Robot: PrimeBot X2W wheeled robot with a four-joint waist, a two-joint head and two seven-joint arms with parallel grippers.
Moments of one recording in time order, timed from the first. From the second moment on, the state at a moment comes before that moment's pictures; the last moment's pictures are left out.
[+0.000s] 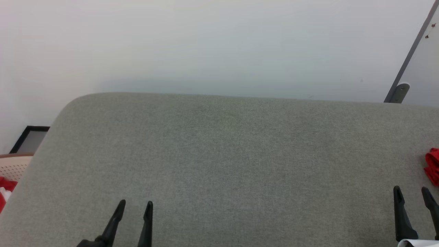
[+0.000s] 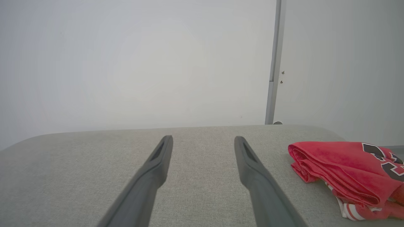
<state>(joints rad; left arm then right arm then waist) 0.17 0.13 -0.04 0.01 -0.24 -0.13 -0.26 0.11 -0.20 -0.11 0.07 0.31 0.13 -0.23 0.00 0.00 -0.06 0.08</state>
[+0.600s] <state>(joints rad) 0.16 0.14 -0.04 0.02 -0.24 -0.13 -0.26 0.11 -0.18 -0.10 0.04 0.30 0.13 -0.22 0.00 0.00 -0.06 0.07</state>
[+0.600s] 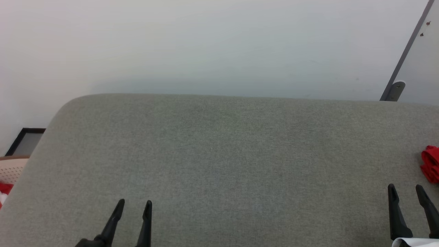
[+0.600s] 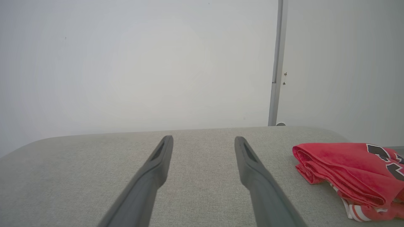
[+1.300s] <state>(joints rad) 0.18 0.12 -0.03 0.08 -0.37 -0.13 -0.24 0.13 -0.14 -0.08 0.11 0.41 0.13 -0.19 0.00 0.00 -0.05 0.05</state>
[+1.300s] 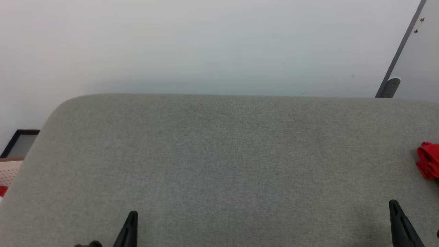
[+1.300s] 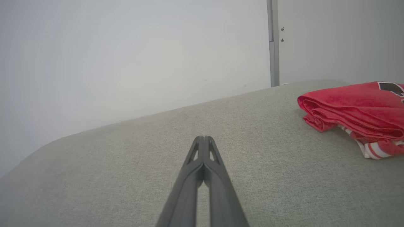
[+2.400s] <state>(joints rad) 0.06 0.11 0.00 0.15 -0.89 -0.13 -0.12 0.04 -0.11 -0.09 0.16 0.89 0.13 -0.07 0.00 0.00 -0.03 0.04</state>
